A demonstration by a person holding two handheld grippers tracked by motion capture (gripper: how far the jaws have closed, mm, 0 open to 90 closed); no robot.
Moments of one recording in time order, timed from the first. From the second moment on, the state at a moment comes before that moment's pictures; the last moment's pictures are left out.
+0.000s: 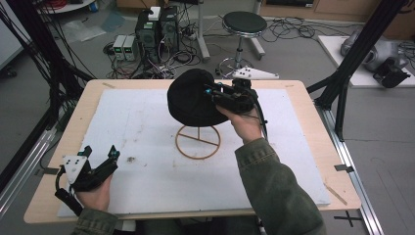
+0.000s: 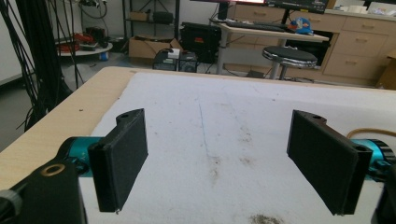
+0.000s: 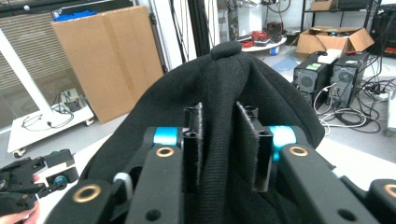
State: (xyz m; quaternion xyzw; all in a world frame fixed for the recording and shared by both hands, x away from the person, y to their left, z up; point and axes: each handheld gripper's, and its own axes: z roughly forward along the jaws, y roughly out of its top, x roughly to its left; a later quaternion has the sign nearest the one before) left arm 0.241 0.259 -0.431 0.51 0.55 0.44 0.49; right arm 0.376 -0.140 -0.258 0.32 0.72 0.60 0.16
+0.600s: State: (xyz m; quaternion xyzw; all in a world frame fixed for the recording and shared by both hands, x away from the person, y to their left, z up) left arm 0.242 0.259 -0.431 0.51 0.55 0.43 0.49; right arm 0.370 -0.150 -0.256 0.32 0.70 0.61 0.20
